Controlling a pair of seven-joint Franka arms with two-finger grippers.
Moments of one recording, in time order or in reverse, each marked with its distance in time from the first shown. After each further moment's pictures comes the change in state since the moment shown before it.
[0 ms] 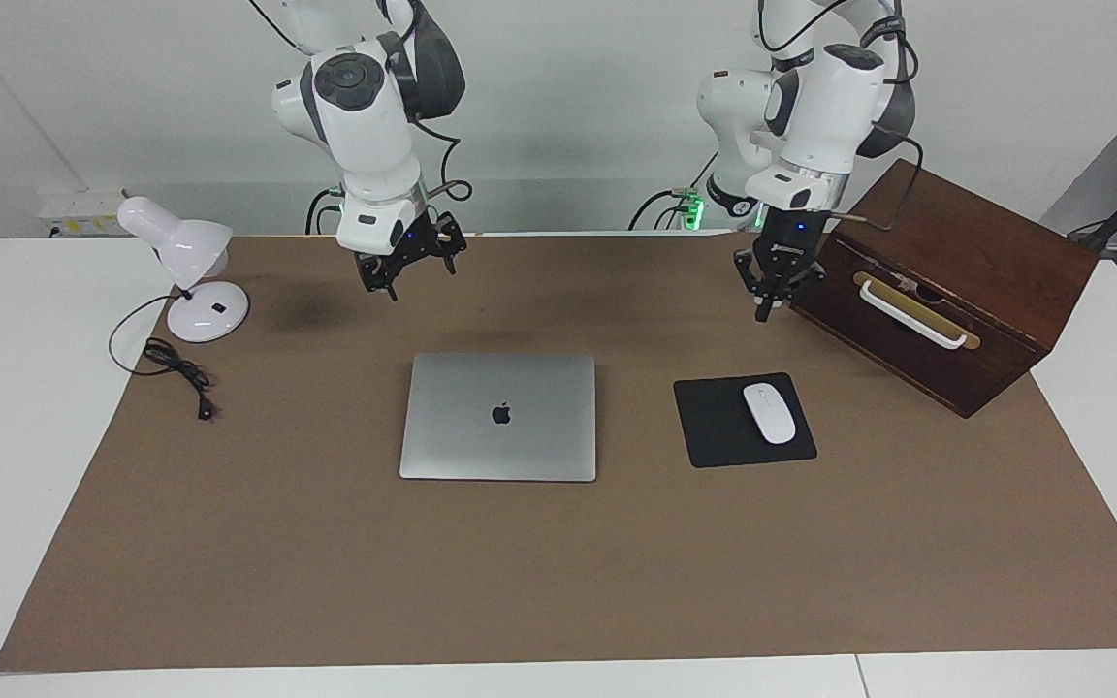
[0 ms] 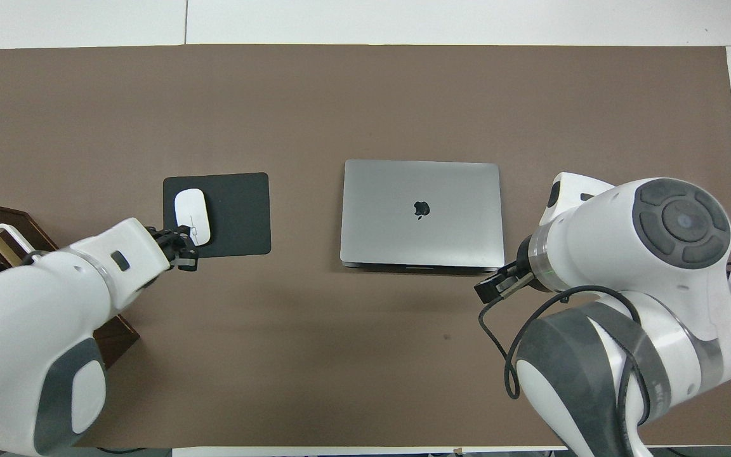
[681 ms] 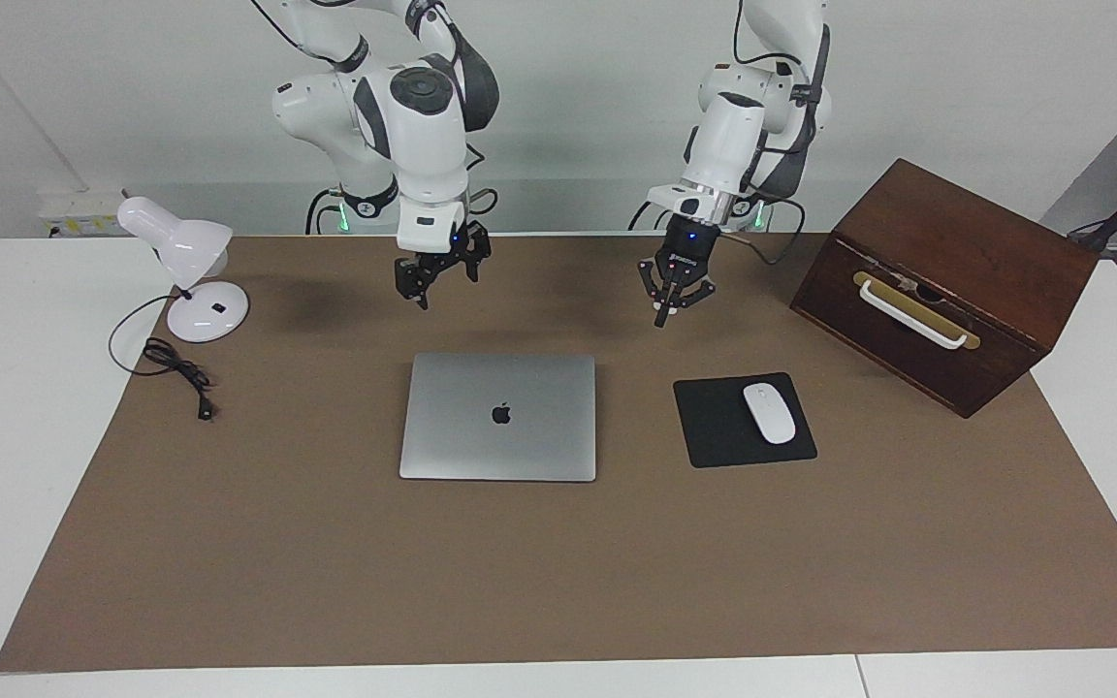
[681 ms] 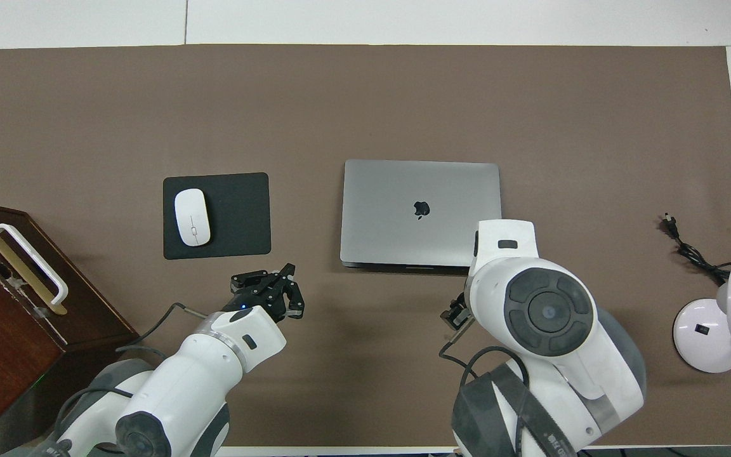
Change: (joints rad) left arm -0.288 0.189 -0.001 -0.273 -0.001 0.723 -0.213; right arm 0.161 -0.014 0.002 -0.154 -0.185 0.203 -0.002
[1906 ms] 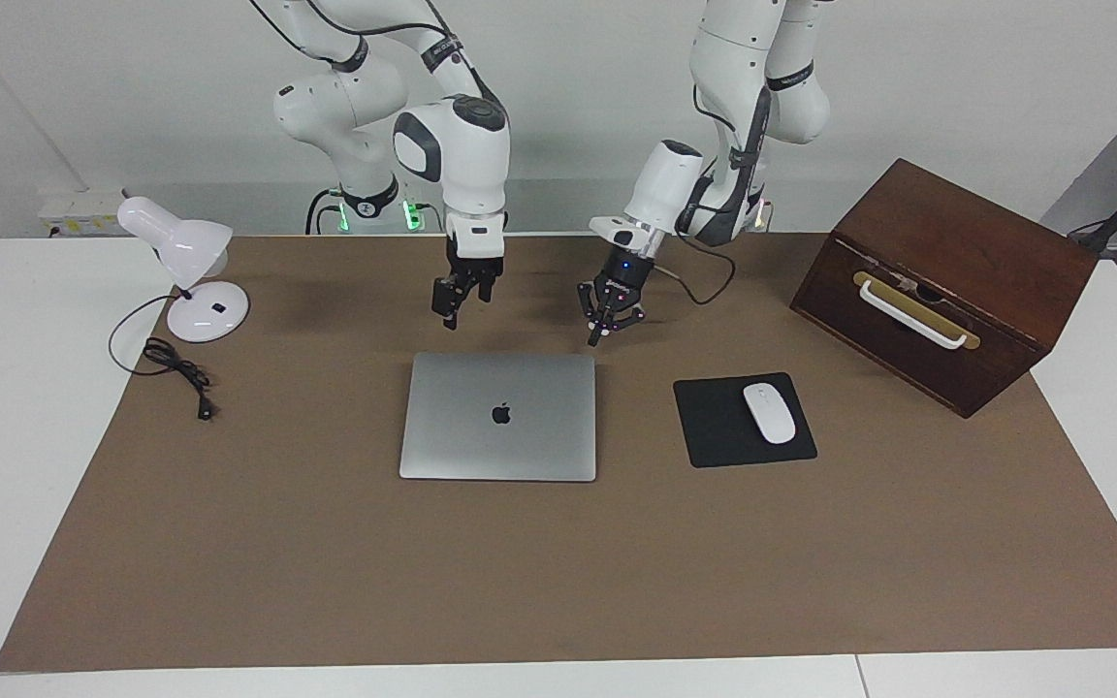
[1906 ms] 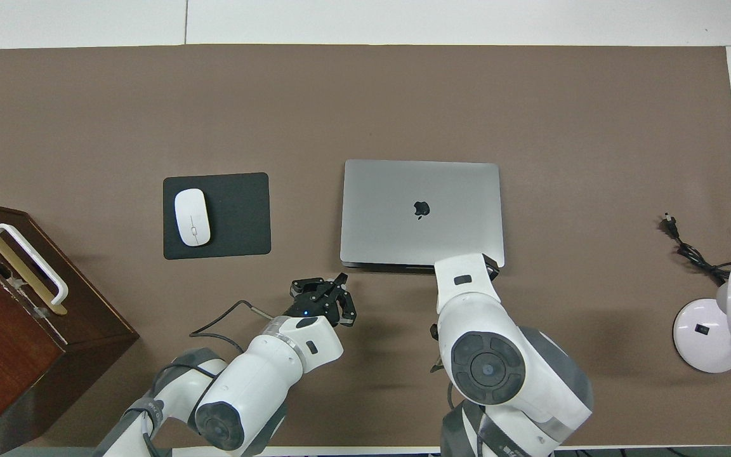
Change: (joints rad) left arm -0.152 0.293 0.003 0.105 -0.025 0.215 -0.011; right arm 0.068 0.037 0.000 -0.169 -0.199 0.269 -0.001
